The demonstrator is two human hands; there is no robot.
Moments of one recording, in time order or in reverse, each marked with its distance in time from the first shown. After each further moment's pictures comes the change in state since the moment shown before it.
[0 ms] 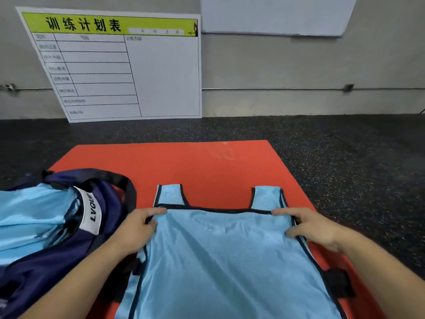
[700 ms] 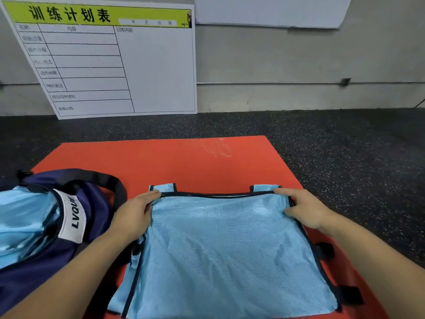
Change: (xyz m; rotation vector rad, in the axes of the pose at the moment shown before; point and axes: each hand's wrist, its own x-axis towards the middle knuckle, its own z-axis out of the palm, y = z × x) left_hand 0.049 0.002 0.011 0.420 0.150 0.149; right_hand 0.048 -0.006 -0.011 -0.271 0.229 -0.048
